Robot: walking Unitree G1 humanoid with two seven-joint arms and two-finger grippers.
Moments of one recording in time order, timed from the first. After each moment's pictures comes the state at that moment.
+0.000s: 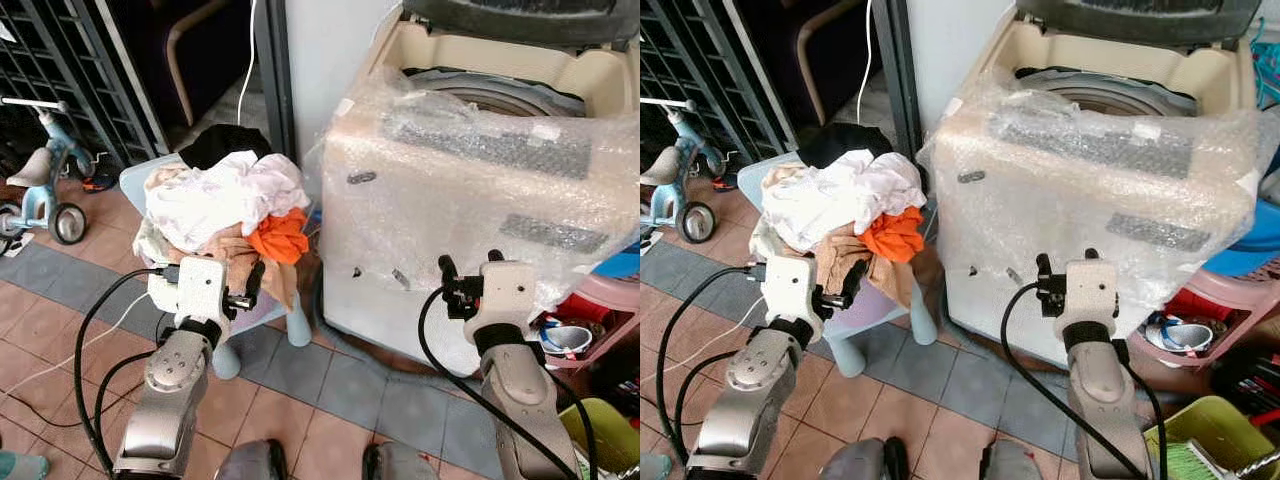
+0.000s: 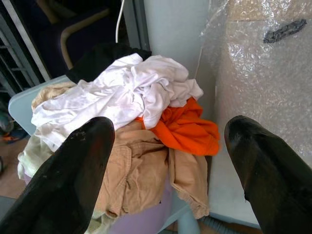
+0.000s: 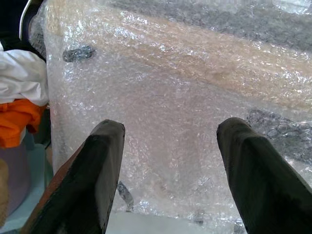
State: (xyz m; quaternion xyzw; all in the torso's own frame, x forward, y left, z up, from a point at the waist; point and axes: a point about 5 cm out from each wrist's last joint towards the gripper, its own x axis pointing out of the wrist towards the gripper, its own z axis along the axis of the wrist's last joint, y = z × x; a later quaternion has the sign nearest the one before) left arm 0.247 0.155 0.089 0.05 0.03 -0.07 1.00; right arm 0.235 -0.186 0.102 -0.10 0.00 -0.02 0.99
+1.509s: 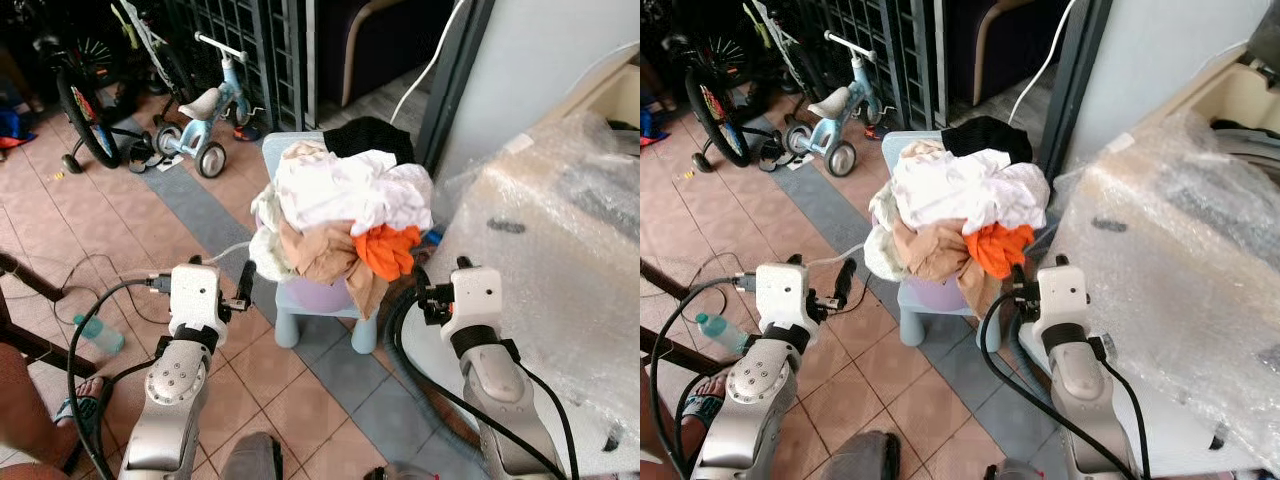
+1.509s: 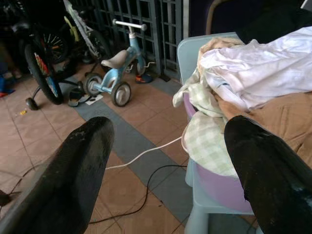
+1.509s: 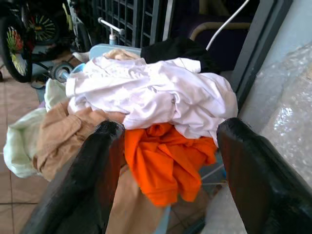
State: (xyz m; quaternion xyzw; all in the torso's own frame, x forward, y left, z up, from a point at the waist) left arm 0.251 0.160 0.092 0.05 0.03 -0.03 1.00; right arm 0.251 -0.151 0.097 -0.06 0.01 0.04 1.00
